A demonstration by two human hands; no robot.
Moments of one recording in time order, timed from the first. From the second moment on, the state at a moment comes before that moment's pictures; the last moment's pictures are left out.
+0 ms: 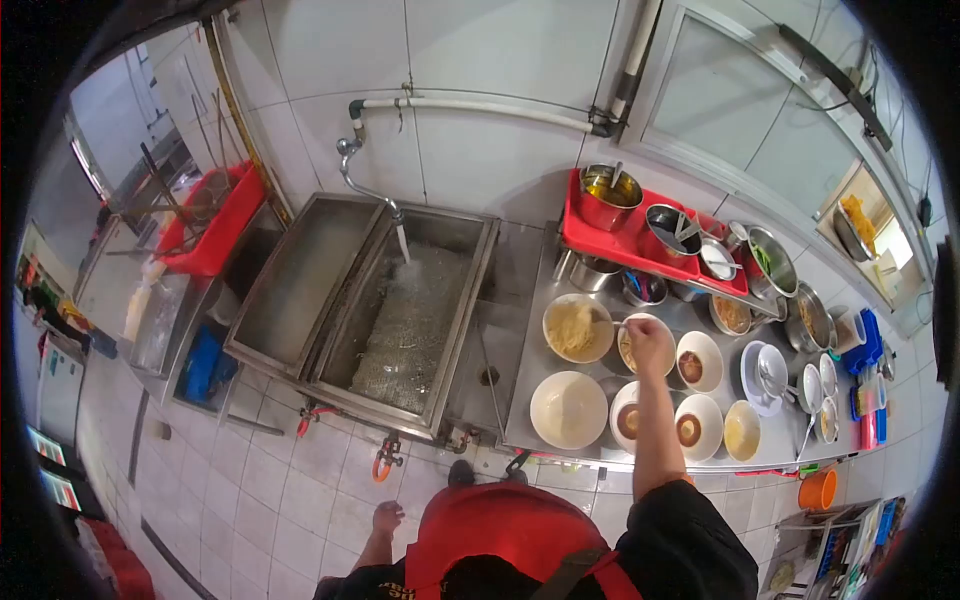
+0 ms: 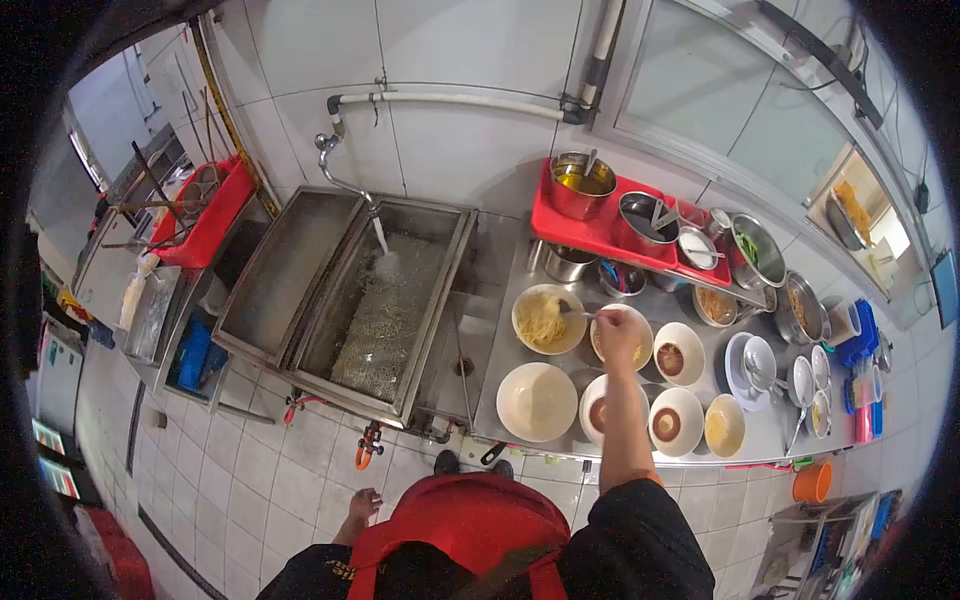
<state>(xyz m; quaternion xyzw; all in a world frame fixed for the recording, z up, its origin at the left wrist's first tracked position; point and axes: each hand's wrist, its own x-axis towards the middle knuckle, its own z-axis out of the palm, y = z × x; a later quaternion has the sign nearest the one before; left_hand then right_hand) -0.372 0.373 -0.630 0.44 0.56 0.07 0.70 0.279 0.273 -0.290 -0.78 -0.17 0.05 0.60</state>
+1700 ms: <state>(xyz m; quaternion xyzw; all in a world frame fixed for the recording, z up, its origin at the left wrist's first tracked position) -0.375 0.351 -0.610 0.75 0.43 -0.11 0.49 0.282 0.293 -0.320 -0.92 -0.20 0.00 0.33</state>
